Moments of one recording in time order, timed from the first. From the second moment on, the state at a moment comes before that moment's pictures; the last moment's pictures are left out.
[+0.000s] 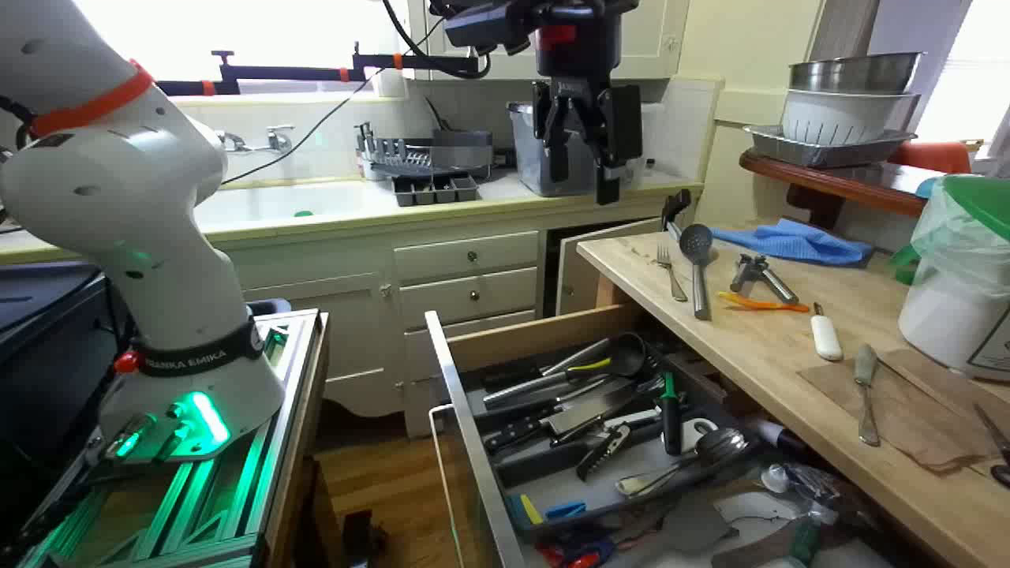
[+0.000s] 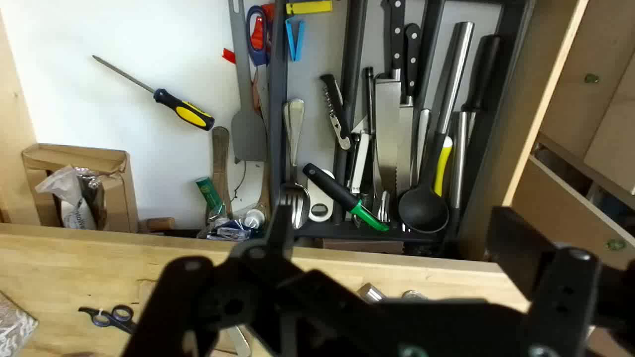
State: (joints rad) arm -0.05 -0.37 -0.27 -2.33 -0.06 2.10 -0.46
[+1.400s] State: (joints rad) arm 0.09 -0.11 -0.25 -2.18 0.36 2.30 -1.08
